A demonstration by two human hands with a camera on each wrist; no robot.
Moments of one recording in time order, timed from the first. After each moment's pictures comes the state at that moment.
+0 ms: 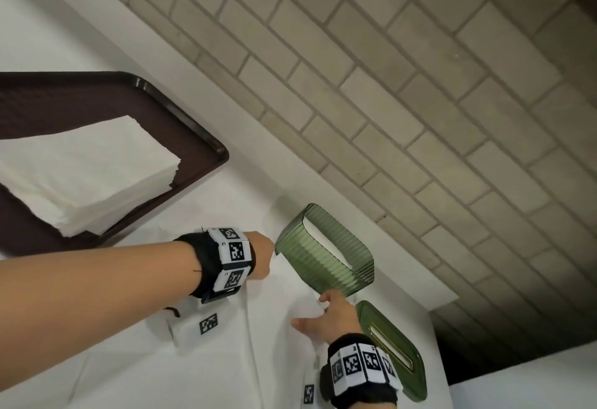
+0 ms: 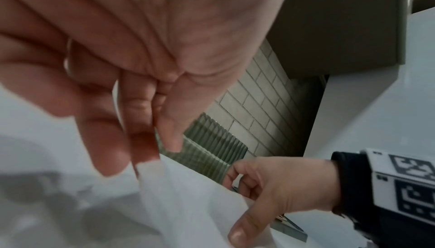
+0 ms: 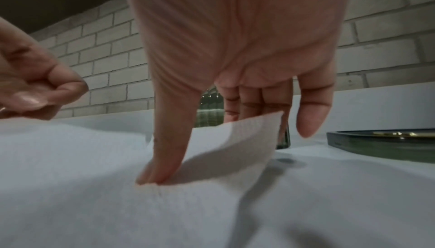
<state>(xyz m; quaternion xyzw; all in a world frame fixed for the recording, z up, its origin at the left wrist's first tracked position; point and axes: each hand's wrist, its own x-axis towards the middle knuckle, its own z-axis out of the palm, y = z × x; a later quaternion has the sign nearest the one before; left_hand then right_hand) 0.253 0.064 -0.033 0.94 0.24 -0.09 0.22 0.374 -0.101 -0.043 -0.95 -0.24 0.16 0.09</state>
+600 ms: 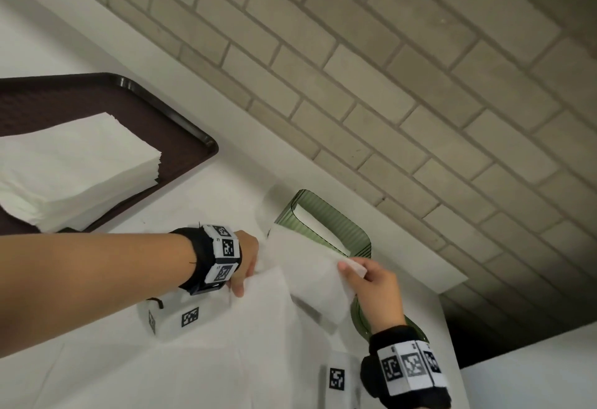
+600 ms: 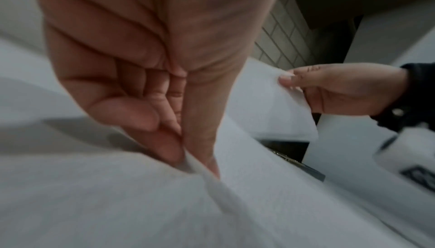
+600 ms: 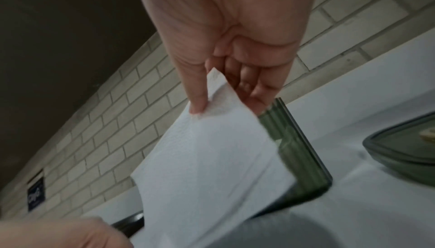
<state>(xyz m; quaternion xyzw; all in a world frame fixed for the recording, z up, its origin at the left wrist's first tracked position) 0.256 0.059 -0.040 0.91 0.23 -0.19 0.28 0.409 -0.129 -0.005 -0.85 -0.30 0.11 0.41</state>
